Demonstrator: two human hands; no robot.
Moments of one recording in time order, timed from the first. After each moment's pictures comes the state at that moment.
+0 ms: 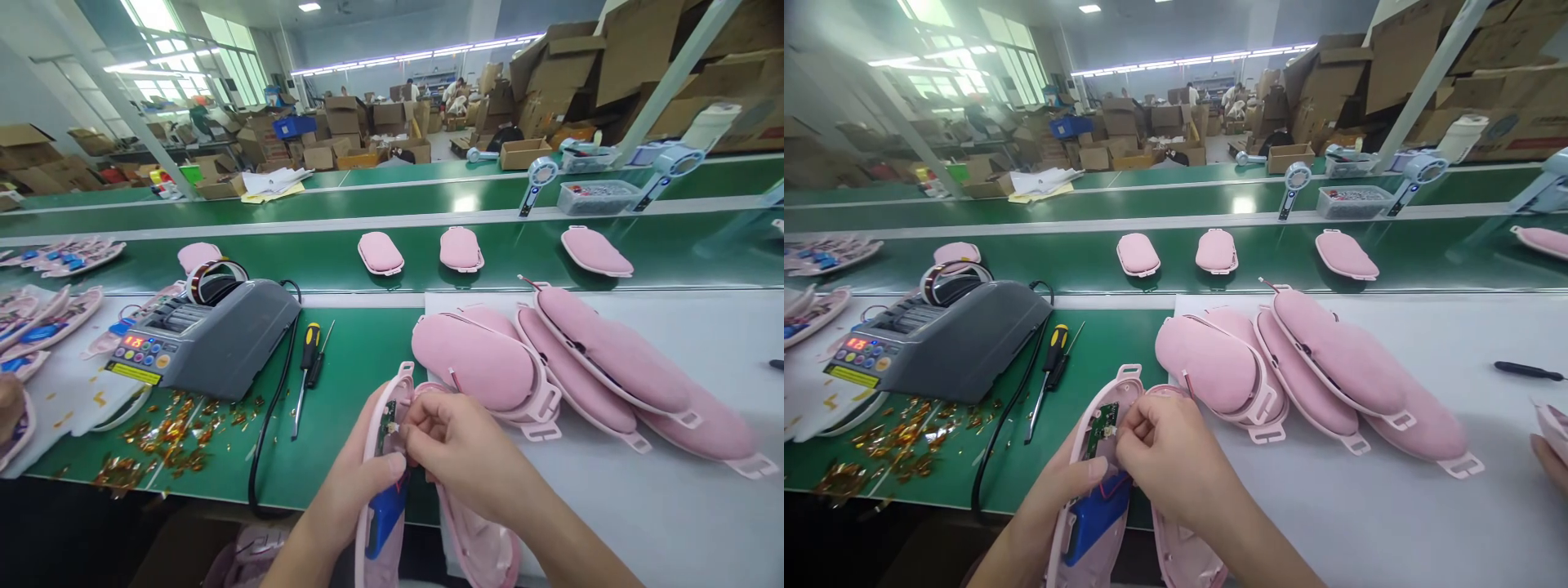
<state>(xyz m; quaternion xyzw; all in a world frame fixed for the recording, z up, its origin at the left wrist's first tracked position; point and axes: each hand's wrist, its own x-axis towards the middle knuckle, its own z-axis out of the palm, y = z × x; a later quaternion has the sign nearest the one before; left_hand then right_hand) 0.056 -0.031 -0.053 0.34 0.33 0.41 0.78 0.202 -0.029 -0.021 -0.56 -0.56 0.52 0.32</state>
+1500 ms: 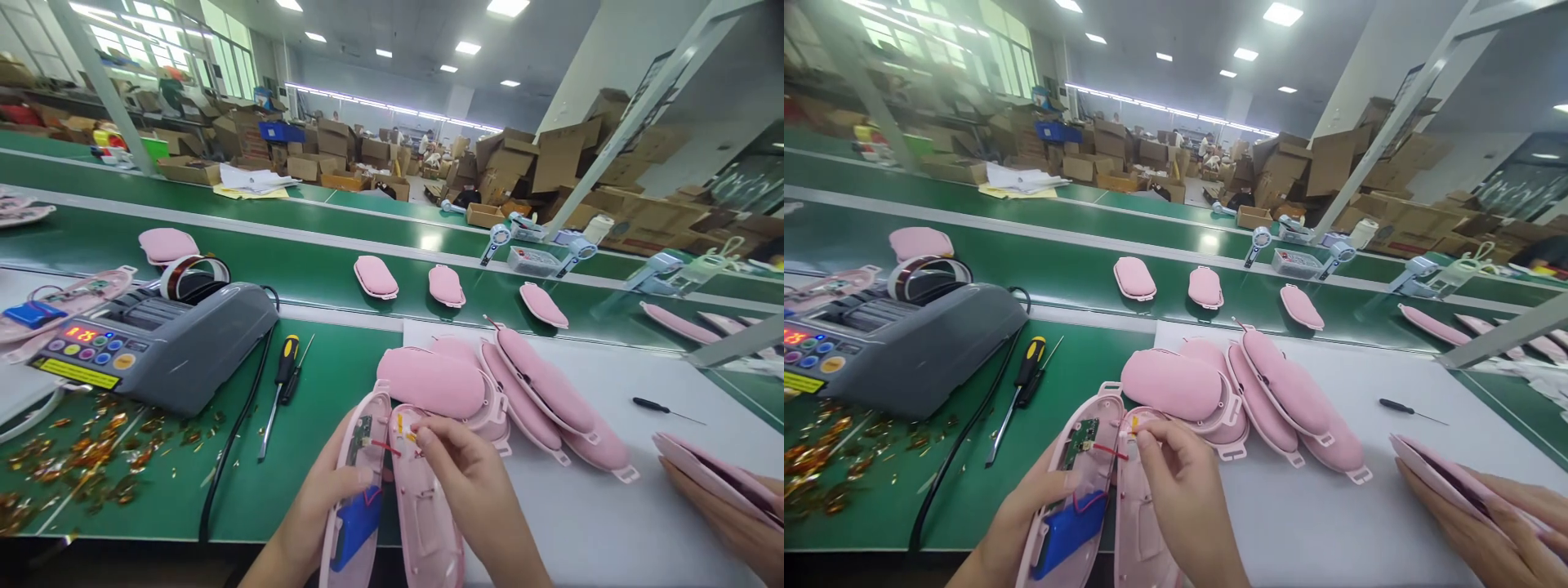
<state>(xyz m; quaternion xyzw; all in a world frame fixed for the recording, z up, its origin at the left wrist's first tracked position) 0.038 -0.026 -0.066 0.28 0.27 0.42 0.82 0.197 -0.057 -0.037 -0.60 -0.48 0.42 0.49</state>
